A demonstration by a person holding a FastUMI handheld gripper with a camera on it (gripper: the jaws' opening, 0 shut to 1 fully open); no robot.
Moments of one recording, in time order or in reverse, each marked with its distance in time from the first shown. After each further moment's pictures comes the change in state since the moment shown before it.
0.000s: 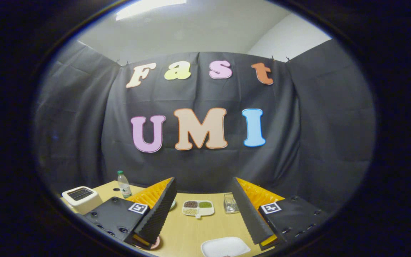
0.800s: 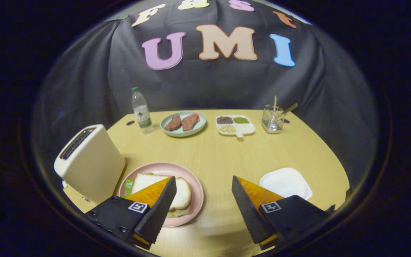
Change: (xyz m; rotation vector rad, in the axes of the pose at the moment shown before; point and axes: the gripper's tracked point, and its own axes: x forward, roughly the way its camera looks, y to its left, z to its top) arm -0.034 0.127 -0.225 -0.002 0.615 0.039
